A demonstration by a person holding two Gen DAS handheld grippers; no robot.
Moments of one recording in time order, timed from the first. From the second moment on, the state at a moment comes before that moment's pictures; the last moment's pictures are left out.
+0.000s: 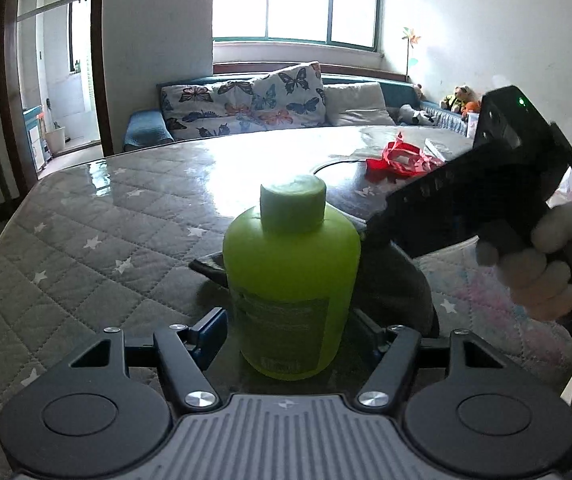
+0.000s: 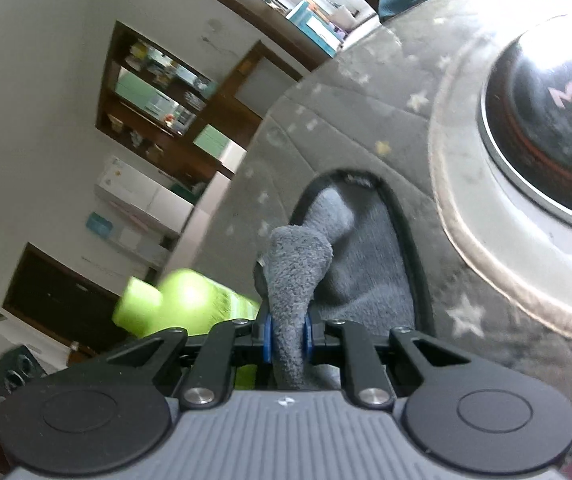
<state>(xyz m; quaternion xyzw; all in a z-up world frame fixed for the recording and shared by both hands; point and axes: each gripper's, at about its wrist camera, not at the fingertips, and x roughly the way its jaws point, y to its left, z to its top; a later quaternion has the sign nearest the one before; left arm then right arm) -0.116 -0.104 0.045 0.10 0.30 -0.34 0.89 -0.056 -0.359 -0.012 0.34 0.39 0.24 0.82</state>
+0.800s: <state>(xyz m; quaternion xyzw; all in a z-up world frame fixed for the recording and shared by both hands) -0.111 -0.113 0.044 0.11 0.30 -0.34 0.88 -0.061 -0.356 0.037 0.33 0.34 0.23 0.85</state>
